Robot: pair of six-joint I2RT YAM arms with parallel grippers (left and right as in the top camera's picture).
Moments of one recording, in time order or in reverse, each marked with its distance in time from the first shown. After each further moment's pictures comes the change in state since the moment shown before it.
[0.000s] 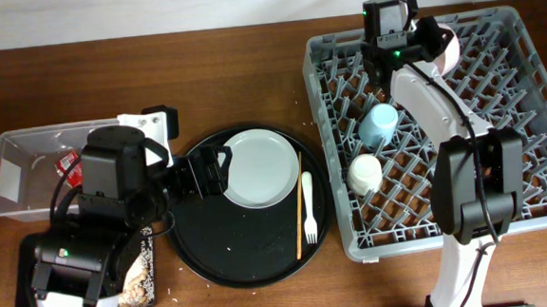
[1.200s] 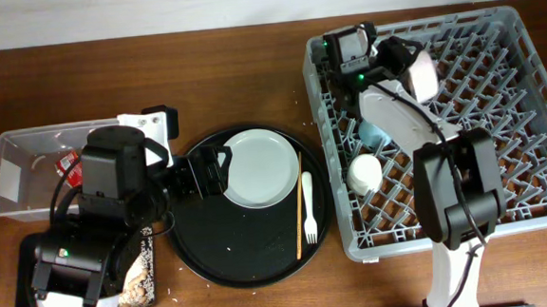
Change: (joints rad) left arm 0.000 0.000 0.000 0.000 0.000 0.000; right arm 0.144 0.003 -0.115 0.015 0.013 -0.011
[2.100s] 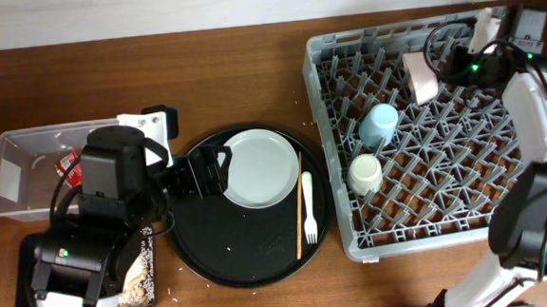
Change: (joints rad) left arm 0.000 0.000 0.000 0.000 0.000 0.000; right arm -0.571 -0.201 -0.003 -0.308 -1.483 0.708
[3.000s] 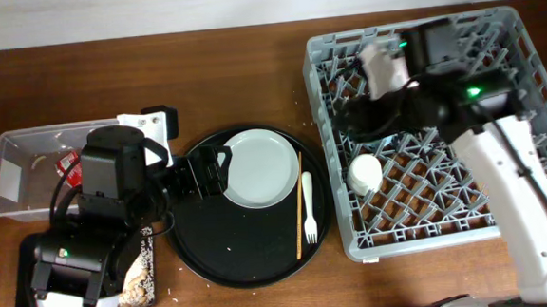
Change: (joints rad) left arm 0.000 0.000 0.000 0.000 0.000 0.000; right arm 0.533 -0.388 0.051 -0.547 -0.130 0.003
